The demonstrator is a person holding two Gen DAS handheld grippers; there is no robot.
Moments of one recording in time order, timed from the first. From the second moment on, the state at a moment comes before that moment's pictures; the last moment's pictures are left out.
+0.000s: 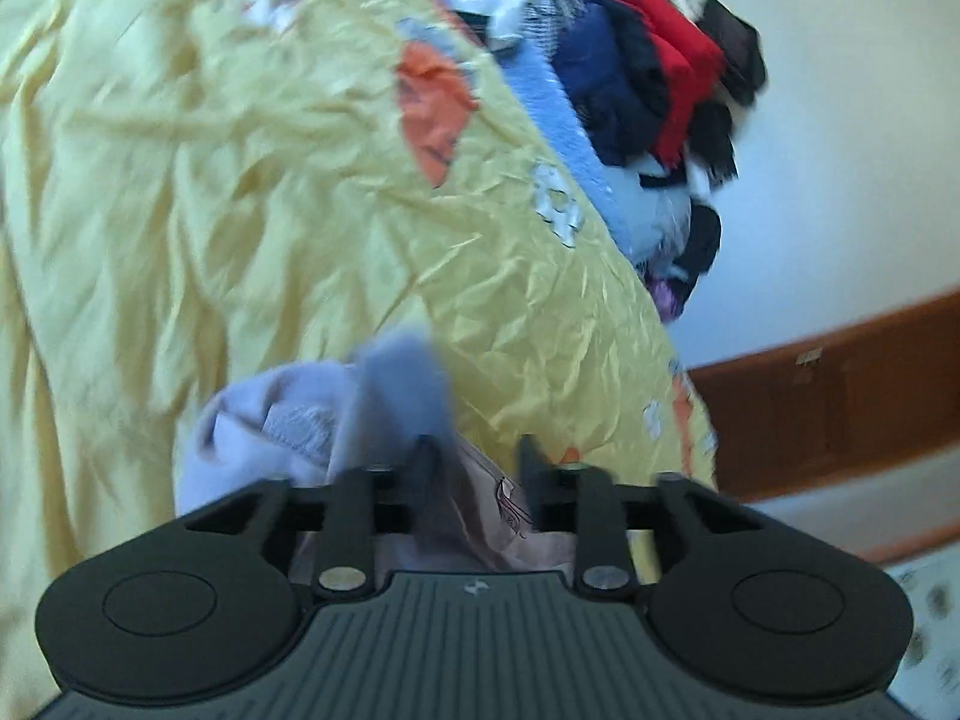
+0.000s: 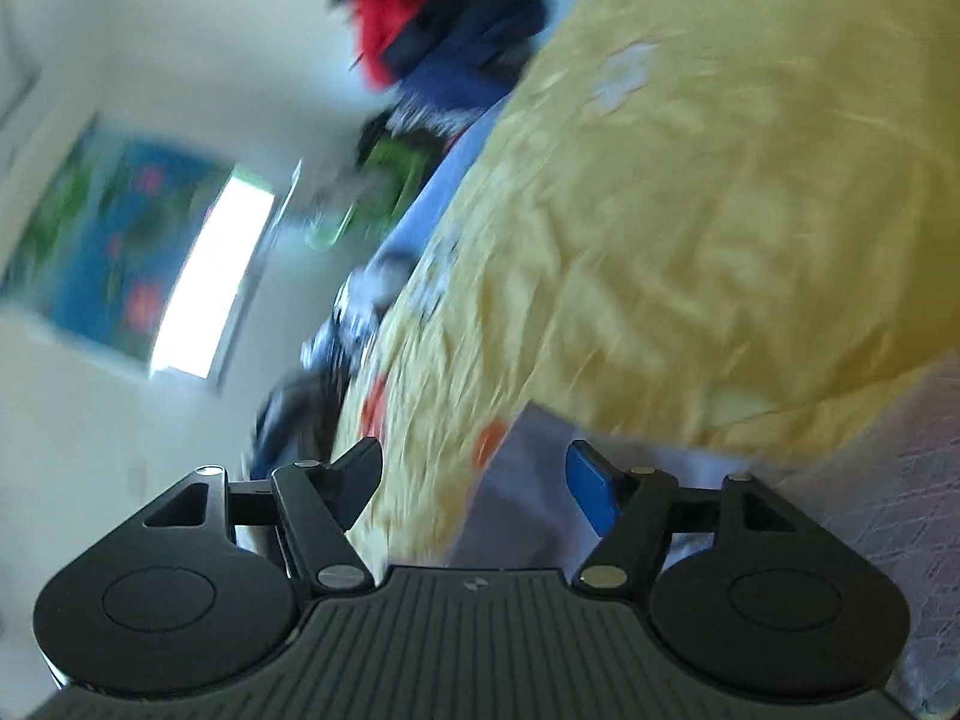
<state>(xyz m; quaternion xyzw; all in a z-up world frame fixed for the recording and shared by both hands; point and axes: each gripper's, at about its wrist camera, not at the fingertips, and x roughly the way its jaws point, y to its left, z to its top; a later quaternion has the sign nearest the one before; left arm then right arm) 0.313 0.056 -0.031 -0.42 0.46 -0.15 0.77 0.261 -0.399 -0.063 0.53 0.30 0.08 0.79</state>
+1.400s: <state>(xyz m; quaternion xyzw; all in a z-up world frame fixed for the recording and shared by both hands) 0.217 -0.034 -0.045 0.05 0.34 -0.07 0.94 0.278 -0.205 -0.027 0.02 0.36 0.05 0.93</state>
